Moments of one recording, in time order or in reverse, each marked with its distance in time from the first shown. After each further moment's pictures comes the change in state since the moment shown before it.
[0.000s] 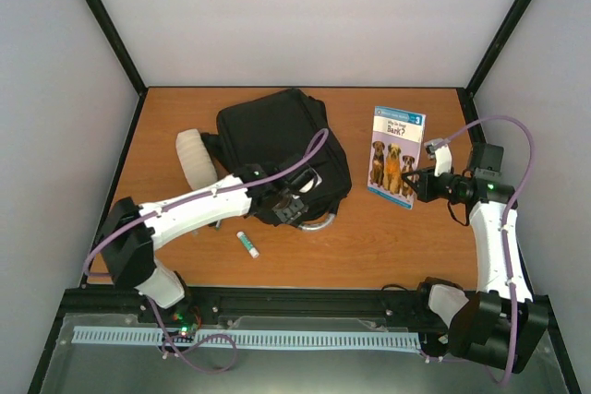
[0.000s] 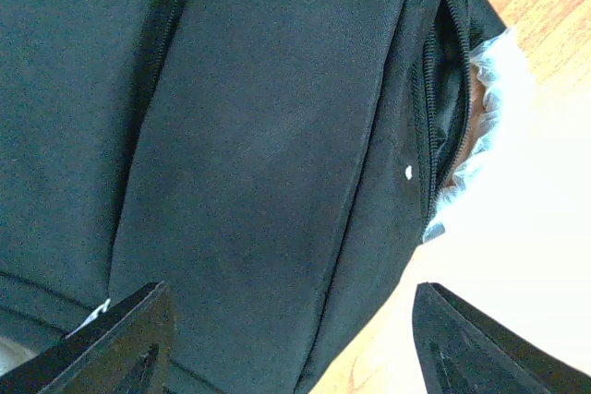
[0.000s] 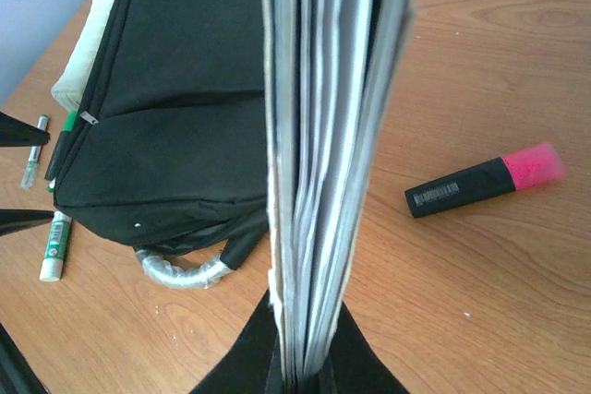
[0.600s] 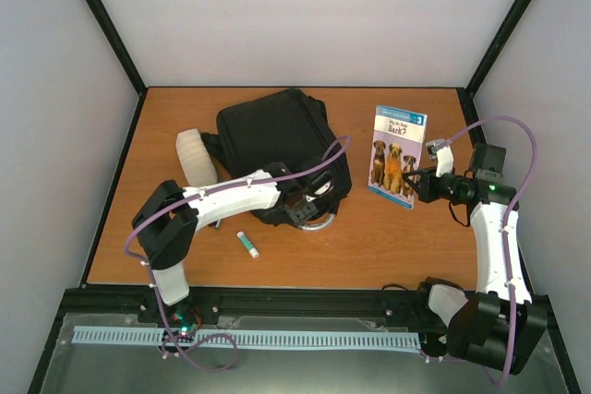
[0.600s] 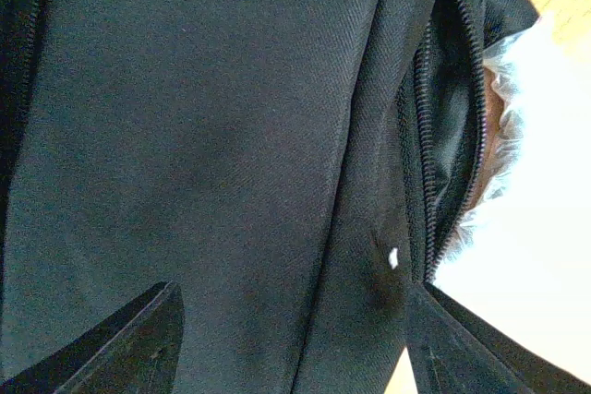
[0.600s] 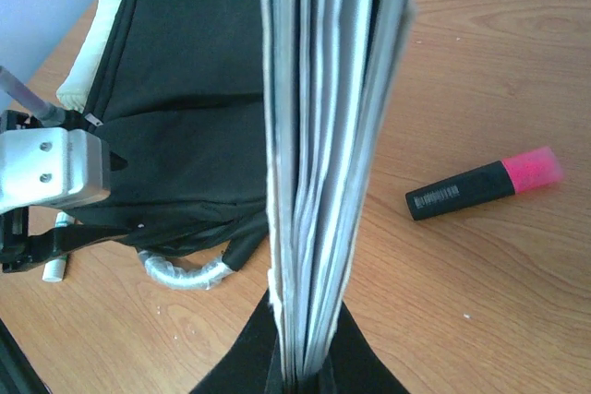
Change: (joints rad) left arm 0.000 0.239 0.092 0.014 0.025 0.014; right arm -0.019 -0.006 -0.002 -0.004 -0.021 -0.014
